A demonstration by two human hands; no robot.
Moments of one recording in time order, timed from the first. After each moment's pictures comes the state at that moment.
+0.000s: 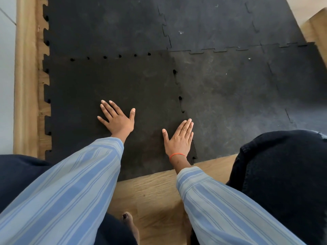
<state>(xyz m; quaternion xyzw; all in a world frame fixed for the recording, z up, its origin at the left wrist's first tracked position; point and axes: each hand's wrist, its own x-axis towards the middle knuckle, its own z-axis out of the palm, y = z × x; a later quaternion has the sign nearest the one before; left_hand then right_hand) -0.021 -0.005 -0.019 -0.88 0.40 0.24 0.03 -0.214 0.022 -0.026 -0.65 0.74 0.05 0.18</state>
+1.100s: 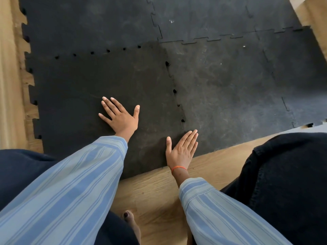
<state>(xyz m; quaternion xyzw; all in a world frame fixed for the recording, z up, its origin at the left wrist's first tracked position) -0.053 -0.013 -0.025 -0.88 0.42 0.22 0.02 -0.240 0.069 -0.043 -0.58 0.80 0.02 0.18</state>
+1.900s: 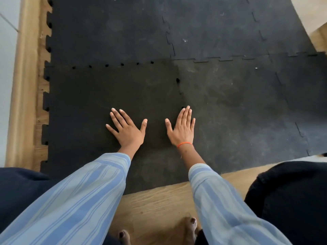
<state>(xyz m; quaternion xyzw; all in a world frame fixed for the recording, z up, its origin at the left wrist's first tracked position) -0.052 -0.015 -0.037 -0.89 0.42 0.20 0.01 -0.211 -0.065 -0.038 -0.71 0.68 0.03 0.20</state>
